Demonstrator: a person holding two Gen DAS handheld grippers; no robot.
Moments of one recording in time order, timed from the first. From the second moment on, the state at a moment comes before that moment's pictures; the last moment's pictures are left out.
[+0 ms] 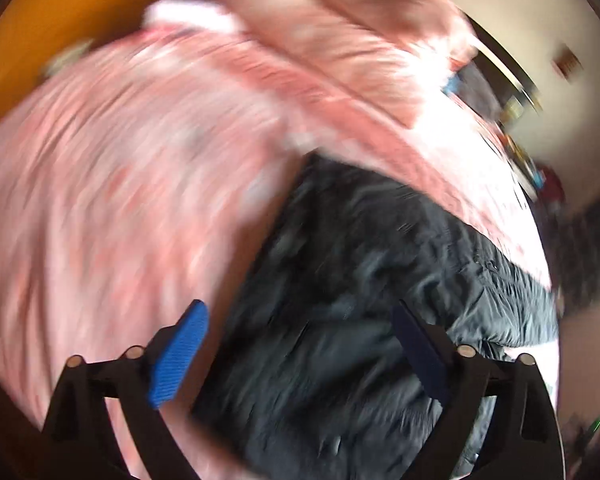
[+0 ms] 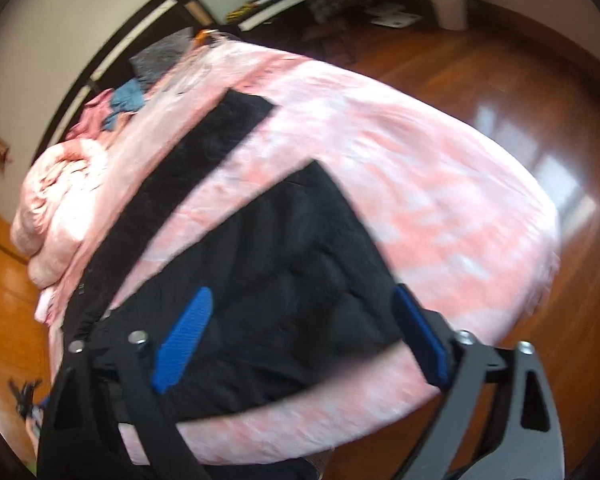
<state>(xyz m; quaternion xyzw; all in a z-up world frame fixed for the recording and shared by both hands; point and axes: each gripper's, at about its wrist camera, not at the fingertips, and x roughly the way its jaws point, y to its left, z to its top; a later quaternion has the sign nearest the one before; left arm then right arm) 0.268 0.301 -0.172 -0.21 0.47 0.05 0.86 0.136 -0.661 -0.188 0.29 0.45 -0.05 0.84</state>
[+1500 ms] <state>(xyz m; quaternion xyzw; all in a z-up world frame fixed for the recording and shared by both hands) 0.467 0.299 -0.272 -0.21 0.55 0.02 0.81 0.604 -0.683 -0.259 0.18 0.56 0.09 0.81</state>
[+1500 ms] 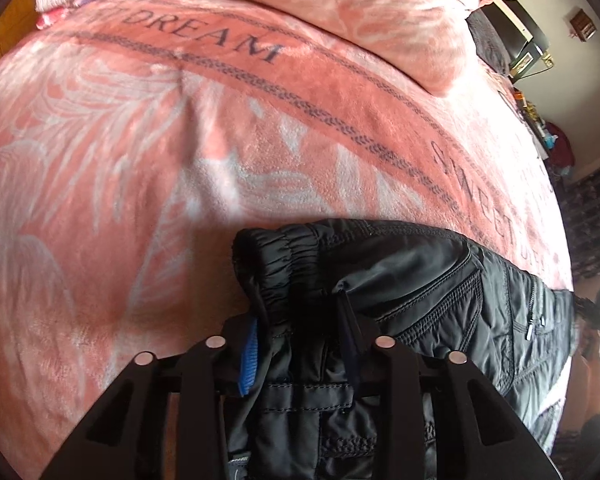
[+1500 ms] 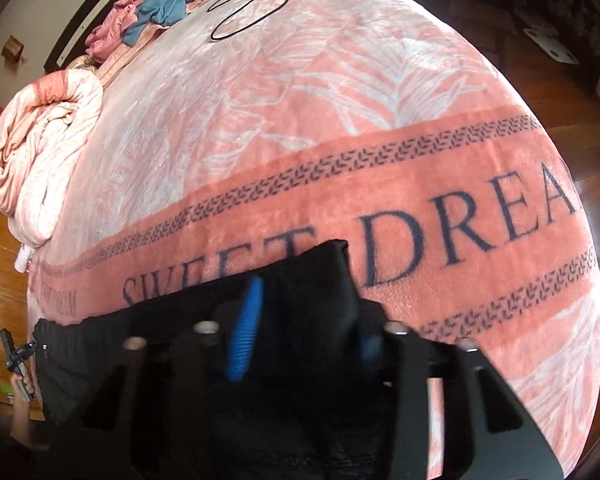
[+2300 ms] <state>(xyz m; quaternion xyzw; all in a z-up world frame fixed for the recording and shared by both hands) 0.396 0.279 -0.118 -0.21 0.43 -0.02 0.88 0.432 -0.673 -0.044 0.14 0.45 0.04 0.88</state>
